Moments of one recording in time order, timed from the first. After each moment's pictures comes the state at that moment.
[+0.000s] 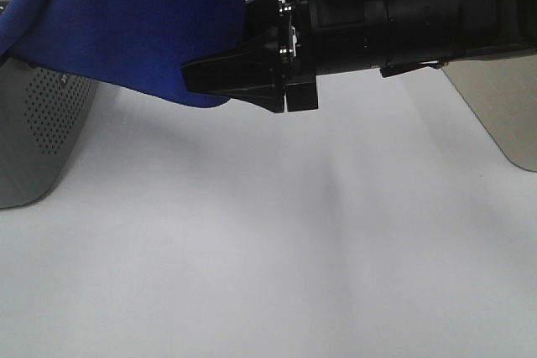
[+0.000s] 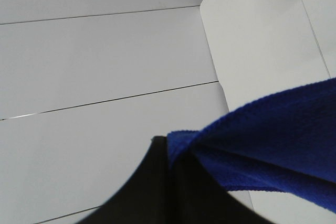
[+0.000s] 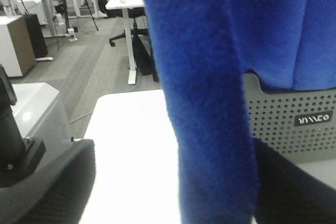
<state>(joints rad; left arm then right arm) -0.91 1.44 -1.81 0.48 0.76 1.16 0.39 1.76 -1.00 1.74 1.03 -2.13</state>
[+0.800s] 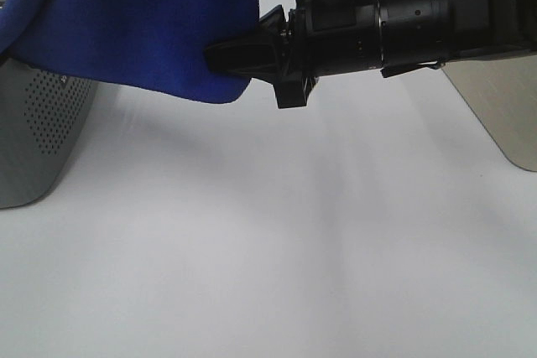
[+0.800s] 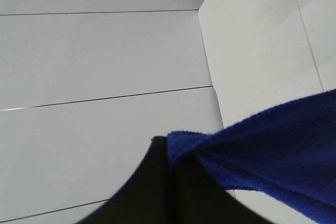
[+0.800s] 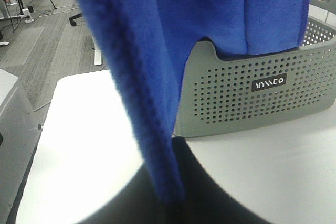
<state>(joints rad) -0.91 1.45 -1.81 0.47 0.76 1.09 0.39 1.76 -1.00 1.74 0.88 -2.09</state>
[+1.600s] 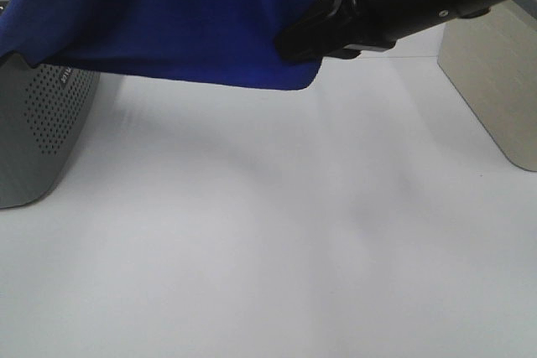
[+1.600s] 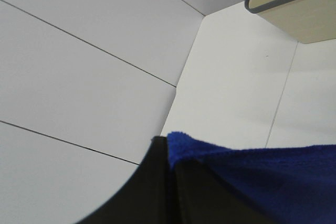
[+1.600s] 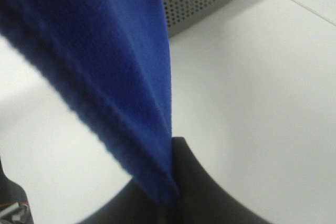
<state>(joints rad) -0.91 1.45 -1.80 0.57 0.77 0.41 0.39 1.50 -1.08 0.97 0.62 -1.07</state>
